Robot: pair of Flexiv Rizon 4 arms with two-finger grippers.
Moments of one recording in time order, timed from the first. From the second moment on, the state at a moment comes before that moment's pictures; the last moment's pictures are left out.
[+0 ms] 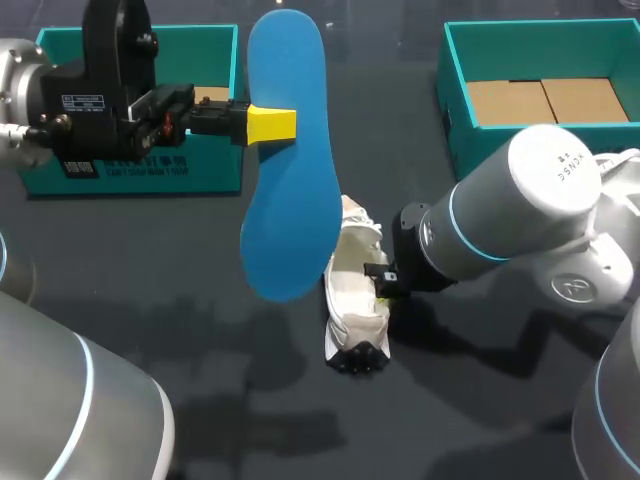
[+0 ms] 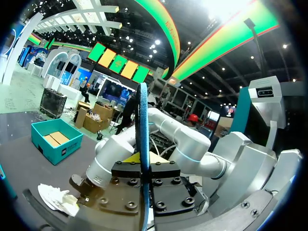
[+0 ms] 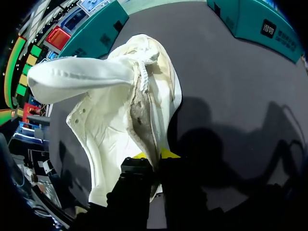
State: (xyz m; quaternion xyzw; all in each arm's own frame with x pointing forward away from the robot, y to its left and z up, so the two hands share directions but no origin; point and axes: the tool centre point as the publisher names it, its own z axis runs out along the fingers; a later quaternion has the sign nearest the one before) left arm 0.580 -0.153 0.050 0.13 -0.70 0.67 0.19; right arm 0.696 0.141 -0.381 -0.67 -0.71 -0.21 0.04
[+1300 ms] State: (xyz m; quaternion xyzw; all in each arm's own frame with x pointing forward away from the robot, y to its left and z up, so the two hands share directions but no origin) left arm 0.580 -0.153 0.050 0.13 -0.70 0.67 0.19; right arm 0.715 0.113 -0.291 -0.63 -0.72 -0.26 0.16
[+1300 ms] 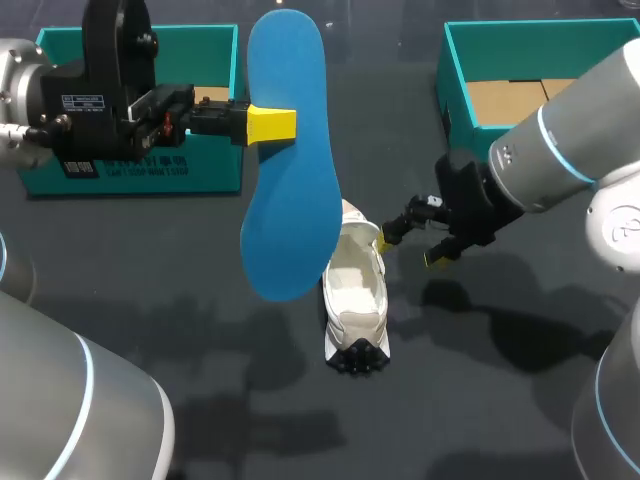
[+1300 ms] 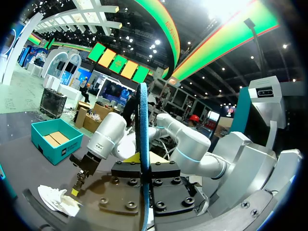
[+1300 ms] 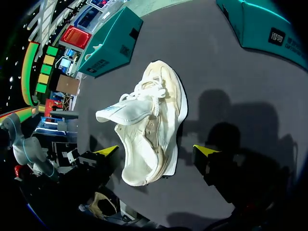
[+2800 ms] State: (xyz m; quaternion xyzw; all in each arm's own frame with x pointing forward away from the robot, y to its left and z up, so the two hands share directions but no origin) left arm 0.593 -0.156 0.048 0.00 -0.71 0.71 0.03; right arm 0.734 0.078 -0.196 -0.55 -0.64 -0.42 0.33
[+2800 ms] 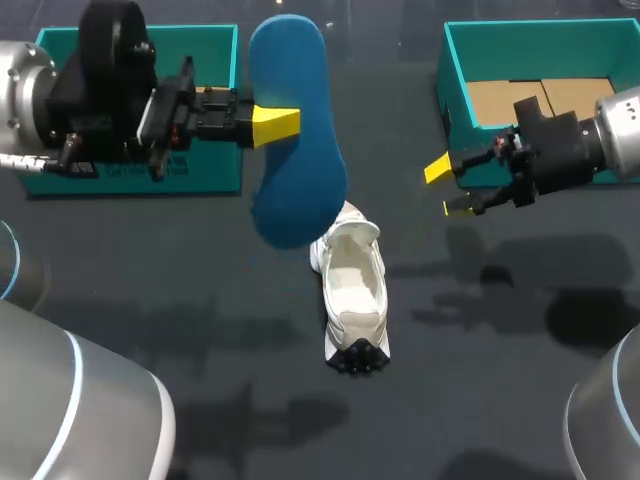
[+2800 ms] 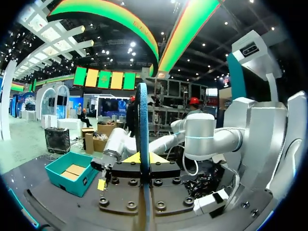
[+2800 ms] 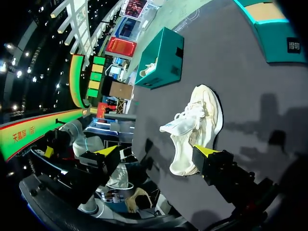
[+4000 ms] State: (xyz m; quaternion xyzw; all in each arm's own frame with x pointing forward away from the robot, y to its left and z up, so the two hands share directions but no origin) left arm 0.621 -0.165 -0.001 -0.39 -0.55 0.65 -0.35; right arm 0.757 0.076 -0.180 -0.53 -0.60 -0.43 0.40
